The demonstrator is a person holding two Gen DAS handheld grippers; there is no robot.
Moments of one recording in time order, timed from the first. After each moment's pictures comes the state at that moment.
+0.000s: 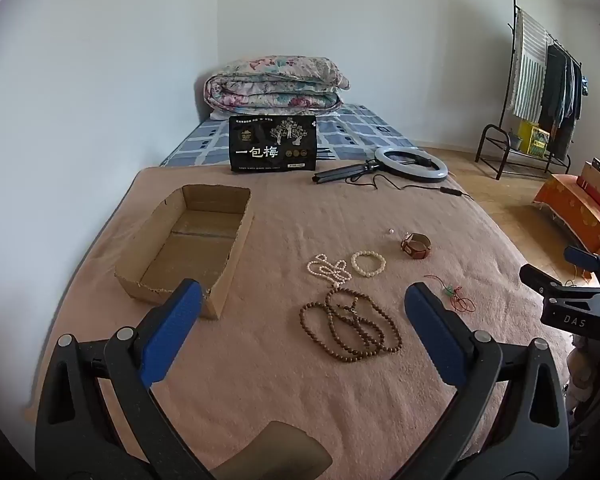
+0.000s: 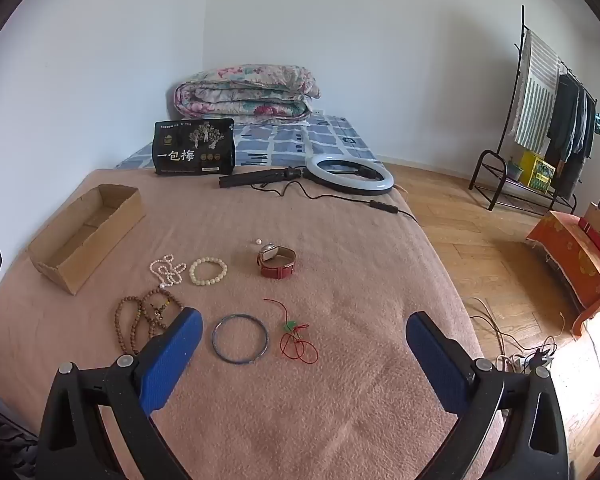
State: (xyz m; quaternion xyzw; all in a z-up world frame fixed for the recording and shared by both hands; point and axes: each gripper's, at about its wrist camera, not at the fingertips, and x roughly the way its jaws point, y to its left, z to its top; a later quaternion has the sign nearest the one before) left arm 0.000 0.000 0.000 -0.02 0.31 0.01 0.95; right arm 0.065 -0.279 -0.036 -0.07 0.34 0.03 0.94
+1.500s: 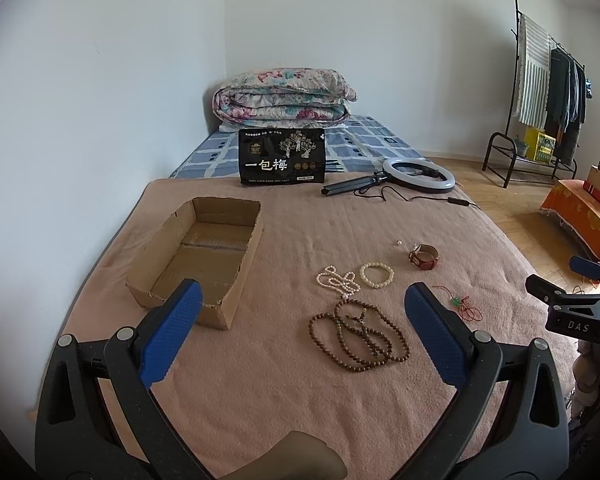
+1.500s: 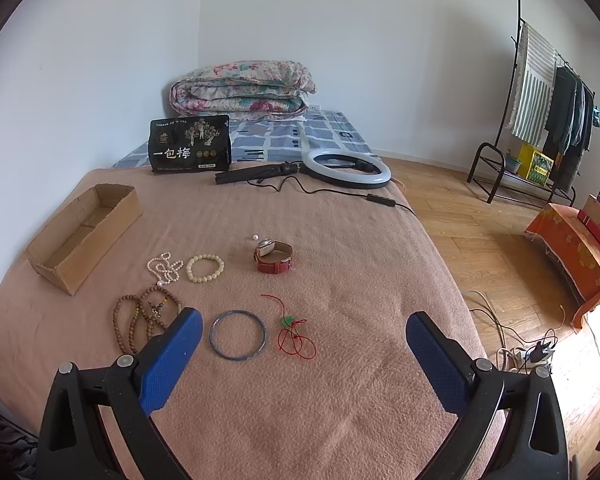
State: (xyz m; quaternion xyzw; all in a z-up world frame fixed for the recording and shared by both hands) left arm 0.000 0.006 0.009 -0.02 0.29 0.03 0.96; right arm 0.066 -0.280 -0.039 -0.06 0.34 0.03 0.94
